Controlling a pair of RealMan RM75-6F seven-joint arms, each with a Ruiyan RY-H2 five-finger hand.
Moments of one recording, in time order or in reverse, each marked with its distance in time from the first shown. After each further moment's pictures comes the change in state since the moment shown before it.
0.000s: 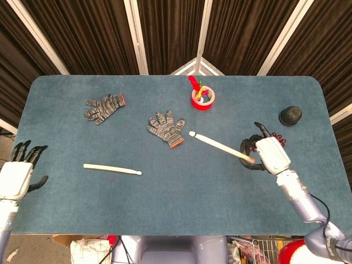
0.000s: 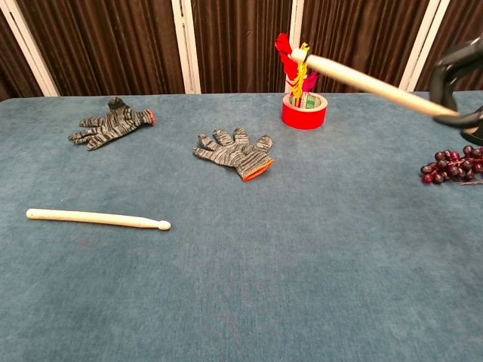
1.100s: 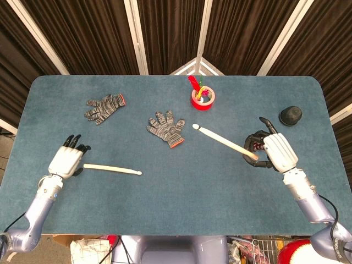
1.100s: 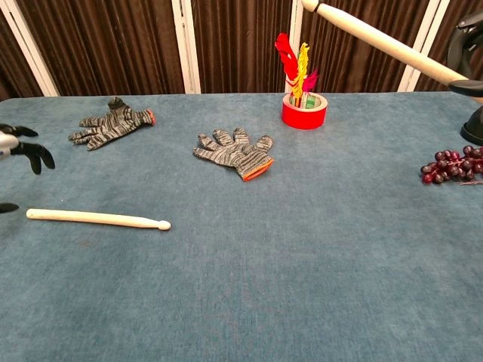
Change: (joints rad) left arm -0.275 -0.199 -0.009 0.165 -0.171 -0.352 0.270; right arm -0.009 0.056 0.020 -0.046 -0.008 0.034 0.079
